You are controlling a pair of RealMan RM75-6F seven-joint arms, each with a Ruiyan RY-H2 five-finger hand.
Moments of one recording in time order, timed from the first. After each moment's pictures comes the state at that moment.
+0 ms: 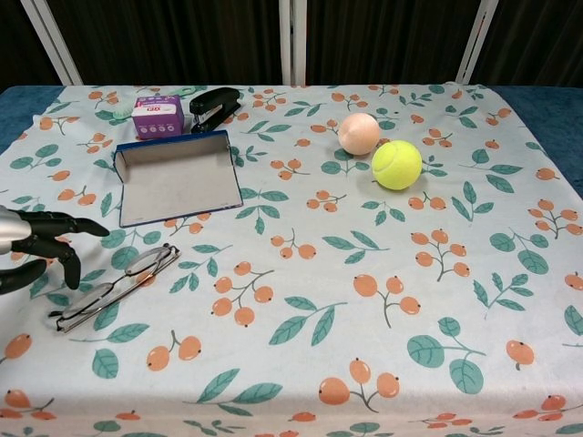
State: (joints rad) left arm -0.56 -1.17 0.16 -1.76 1.49 0.88 0.23; right arm -0.09 -1.09 0.07 -1.62 -1.51 1.66 -0.02
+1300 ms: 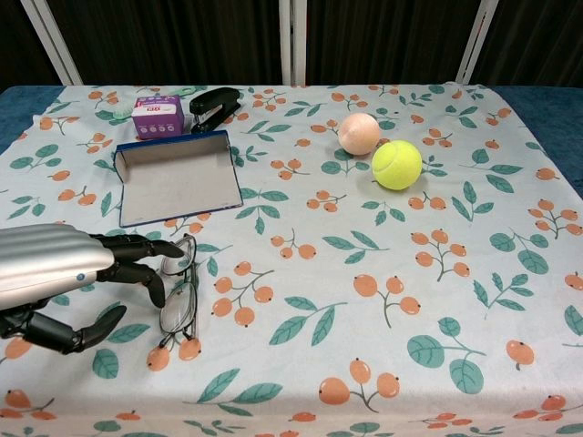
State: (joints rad) left arm -0.54 -1.34 0.11 -1.84 1.40 0.89 0.44; right arm -0.11 -1.10 0.06 -1.58 -1.51 1.66 0.03
